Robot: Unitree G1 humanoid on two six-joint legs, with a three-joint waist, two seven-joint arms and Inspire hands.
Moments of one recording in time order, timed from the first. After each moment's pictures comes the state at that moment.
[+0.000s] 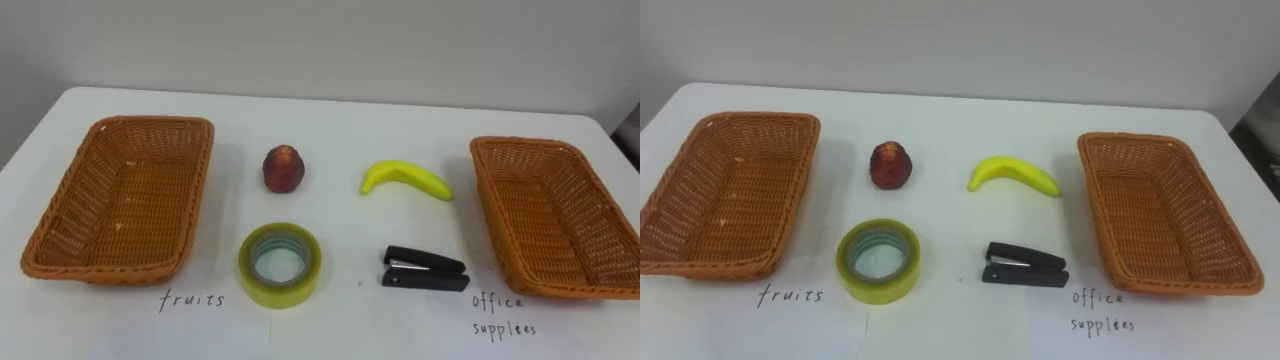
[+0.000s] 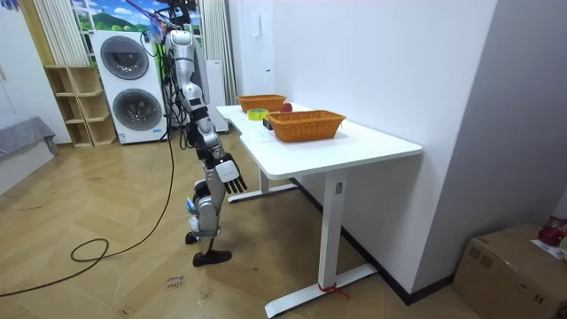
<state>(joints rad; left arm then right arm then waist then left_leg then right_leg) 0.23 0.13 0.07 1.10 0.60 0.14 0.19 0.12 -0.18 0.12 1.21 0.33 0.00 0.16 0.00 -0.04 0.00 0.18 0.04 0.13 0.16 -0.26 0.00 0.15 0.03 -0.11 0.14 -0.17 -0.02</state>
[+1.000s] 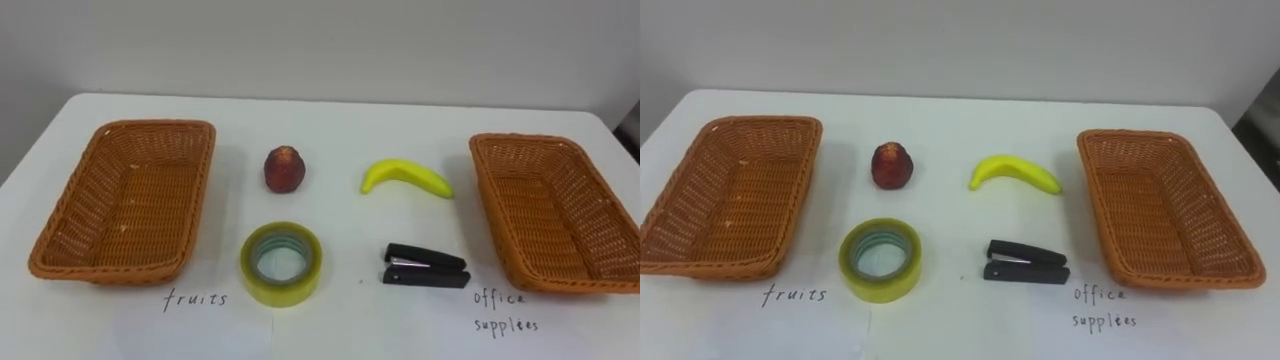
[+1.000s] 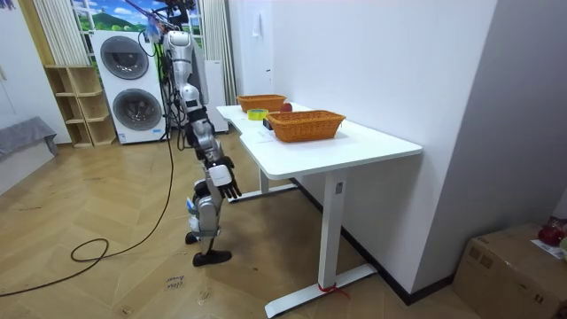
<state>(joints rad) 0.24 0.13 0.14 1.10 0.57 0.15 0.23 0.15 -0.17 0.02 1.25 0.48 0.02 0.04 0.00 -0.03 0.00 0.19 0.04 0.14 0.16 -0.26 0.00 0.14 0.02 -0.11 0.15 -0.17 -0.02</state>
